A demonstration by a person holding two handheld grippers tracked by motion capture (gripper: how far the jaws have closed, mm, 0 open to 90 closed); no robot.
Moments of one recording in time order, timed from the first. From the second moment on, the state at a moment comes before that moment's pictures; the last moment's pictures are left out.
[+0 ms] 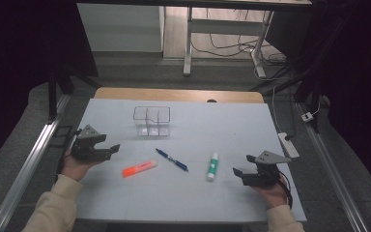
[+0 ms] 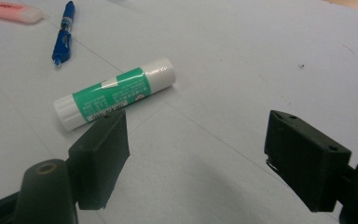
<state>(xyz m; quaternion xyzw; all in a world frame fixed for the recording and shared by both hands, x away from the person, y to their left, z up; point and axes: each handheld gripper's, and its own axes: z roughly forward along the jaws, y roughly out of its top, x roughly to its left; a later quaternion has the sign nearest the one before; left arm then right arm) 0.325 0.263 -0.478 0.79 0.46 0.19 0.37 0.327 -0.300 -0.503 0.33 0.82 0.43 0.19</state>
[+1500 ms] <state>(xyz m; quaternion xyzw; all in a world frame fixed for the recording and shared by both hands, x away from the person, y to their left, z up) 0.407 0.245 -0.487 0.81 0.46 0.18 0.32 0.326 -0.300 -0.505 0.34 0.82 0.43 0.19</state>
